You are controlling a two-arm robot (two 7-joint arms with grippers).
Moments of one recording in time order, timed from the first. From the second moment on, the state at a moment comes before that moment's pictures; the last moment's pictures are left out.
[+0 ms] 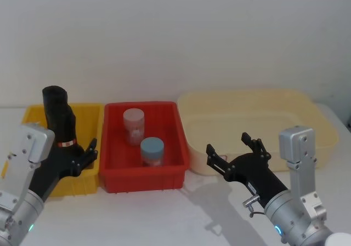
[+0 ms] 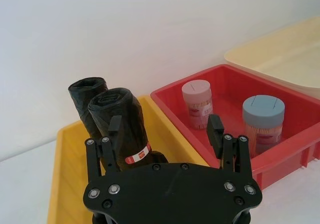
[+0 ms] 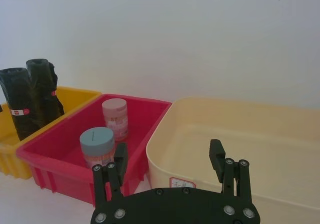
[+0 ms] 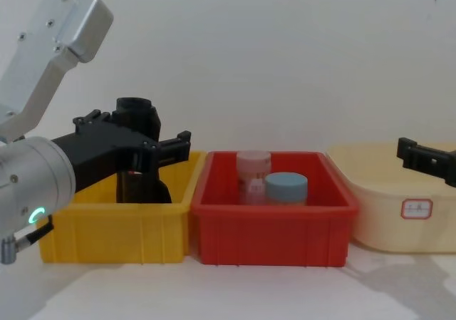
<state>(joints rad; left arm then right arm) -0.24 0.38 0.45 -1.63 -0.20 0.01 -0.01 -0.01 0.34 -0.23 -1.77 0.29 0.03 0.07</state>
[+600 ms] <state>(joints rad) -0.24 0.38 0.45 -1.63 -0.20 0.01 -0.01 -0.01 0.34 -0.23 -1.77 0.29 0.03 0.07</state>
